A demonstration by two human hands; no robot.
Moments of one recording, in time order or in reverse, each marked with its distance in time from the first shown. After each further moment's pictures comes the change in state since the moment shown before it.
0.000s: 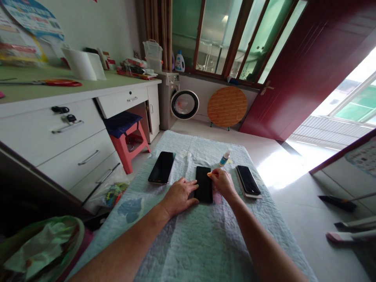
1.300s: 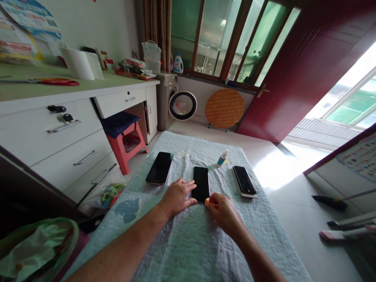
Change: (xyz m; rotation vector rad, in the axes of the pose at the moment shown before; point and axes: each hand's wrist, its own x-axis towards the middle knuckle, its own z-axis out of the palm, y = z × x) left_hand -0.002 0.007 0.000 0.013 0.028 -0.042; right_hand -0.098 -0.011 -0.020 0.012 -0.216 -0.049
